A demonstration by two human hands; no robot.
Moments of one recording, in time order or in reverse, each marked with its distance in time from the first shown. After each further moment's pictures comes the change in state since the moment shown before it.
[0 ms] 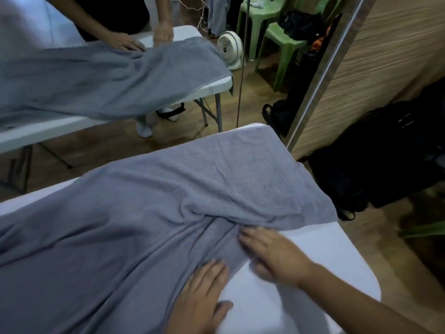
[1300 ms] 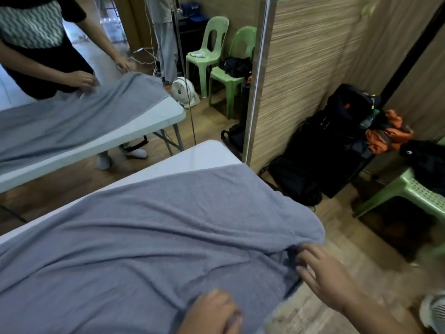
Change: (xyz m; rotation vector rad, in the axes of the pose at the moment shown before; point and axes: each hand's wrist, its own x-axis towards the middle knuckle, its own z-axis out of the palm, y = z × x) left_hand -0.003 0.049 0.005 0.361 -0.065 0.372; right_hand -0.213 -0.049 -0.035 0.000 0.232 0.639
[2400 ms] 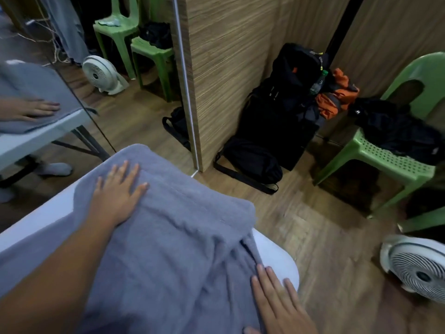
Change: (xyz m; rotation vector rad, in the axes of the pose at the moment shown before) left_hand 0.316 -0.258 0.044 -0.001 -0.150 -0.447; right_hand 0.030 -0.007 0.080 -0.203 0.026 0.228
